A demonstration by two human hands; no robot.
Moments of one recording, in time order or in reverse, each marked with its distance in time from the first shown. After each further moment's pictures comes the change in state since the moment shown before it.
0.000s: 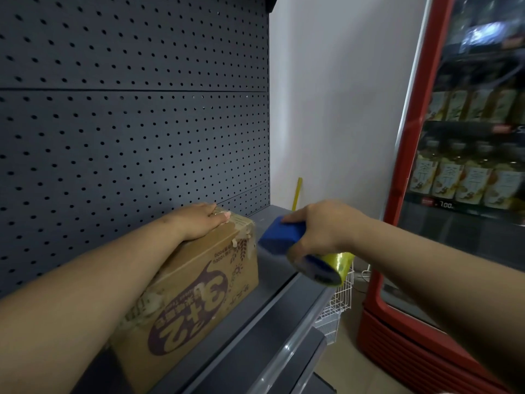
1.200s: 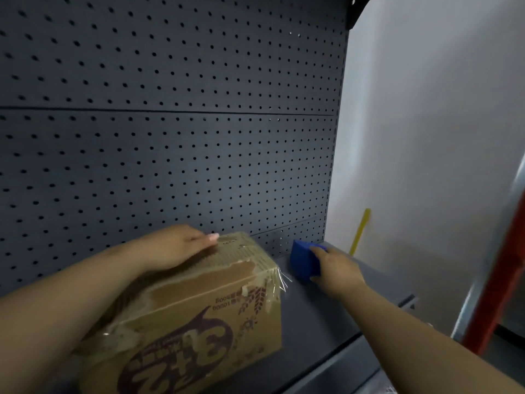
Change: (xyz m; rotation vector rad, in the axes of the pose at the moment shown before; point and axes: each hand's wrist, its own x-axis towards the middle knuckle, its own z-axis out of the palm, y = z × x) left_hand -0.047 -0.031 -0.036 -0.246 0.090 -0.148; right_hand 0.184 0.049 0.125 0.089 0.082 -0.061
